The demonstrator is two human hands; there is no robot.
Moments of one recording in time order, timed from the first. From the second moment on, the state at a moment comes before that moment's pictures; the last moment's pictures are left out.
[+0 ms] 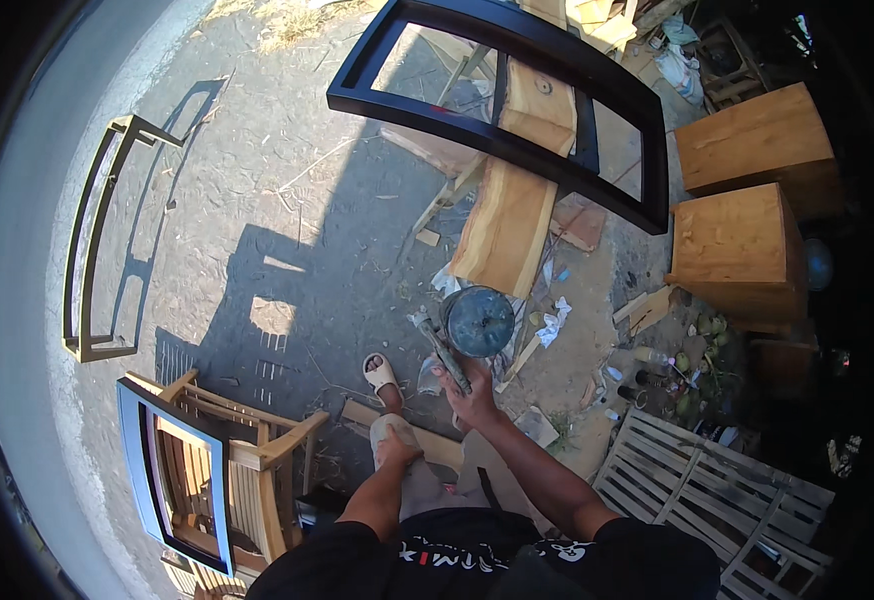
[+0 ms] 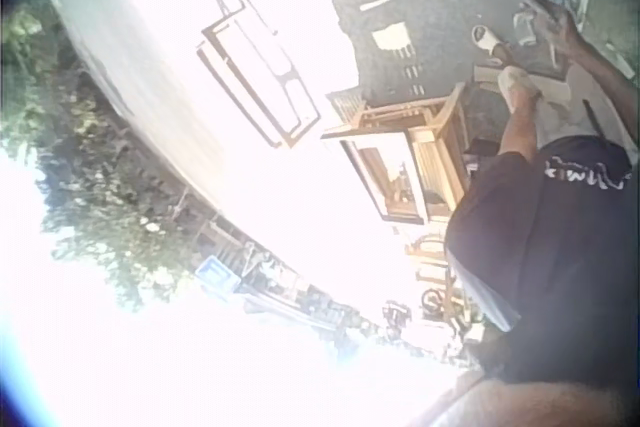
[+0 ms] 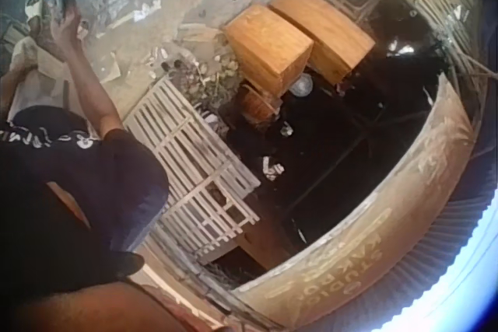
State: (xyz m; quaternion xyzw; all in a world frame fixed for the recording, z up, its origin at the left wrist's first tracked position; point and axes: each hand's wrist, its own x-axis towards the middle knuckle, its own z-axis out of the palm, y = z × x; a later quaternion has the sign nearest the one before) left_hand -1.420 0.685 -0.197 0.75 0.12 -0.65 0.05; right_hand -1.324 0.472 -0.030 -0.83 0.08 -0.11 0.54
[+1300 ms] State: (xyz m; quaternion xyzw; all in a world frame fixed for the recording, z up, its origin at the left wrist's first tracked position) left_hand -1.392 0.768 -0.226 0.83 0.03 -0.49 0.26; right_hand -1.287 0.523 0.033 -0.79 0.08 -0.12 0.59
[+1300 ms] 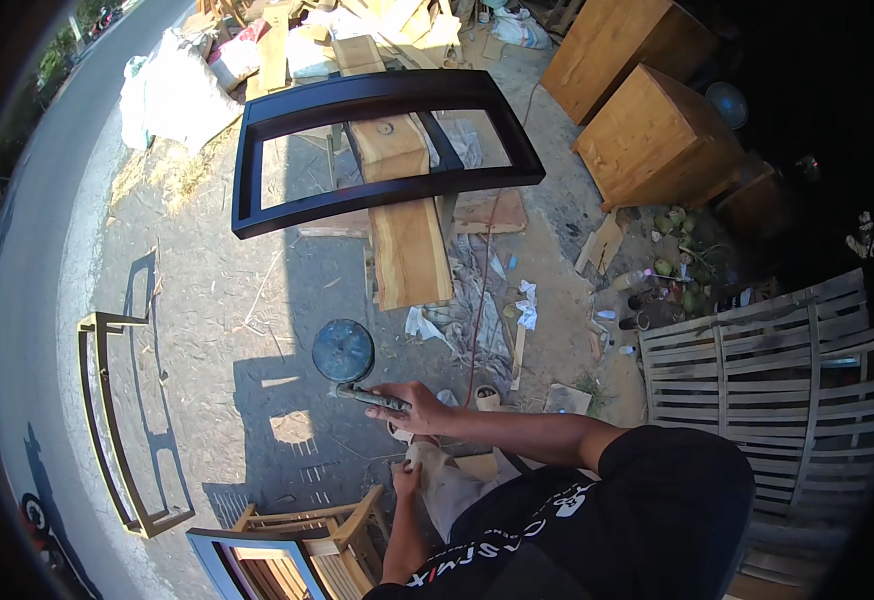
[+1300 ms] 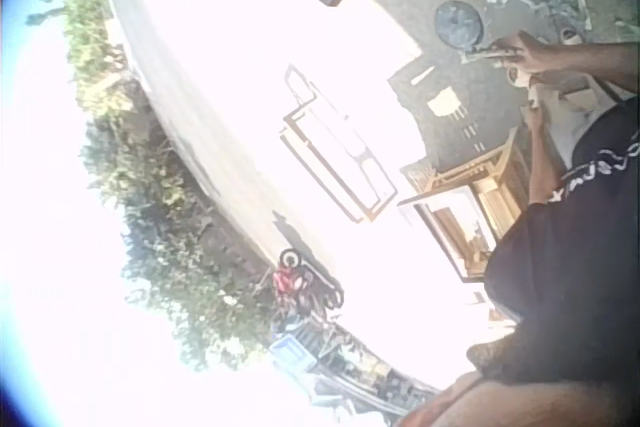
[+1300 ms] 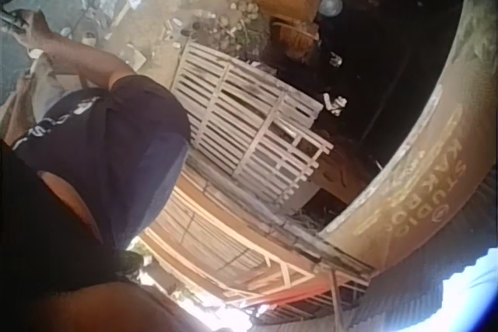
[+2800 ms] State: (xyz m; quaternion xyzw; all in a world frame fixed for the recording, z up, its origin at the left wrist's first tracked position) left_hand -1.293 0.620 0.010 0.39 0.00 -0.40 0.83; right_hand -1.274 0.479 0.108 -0.78 -0.01 -0.14 0.61
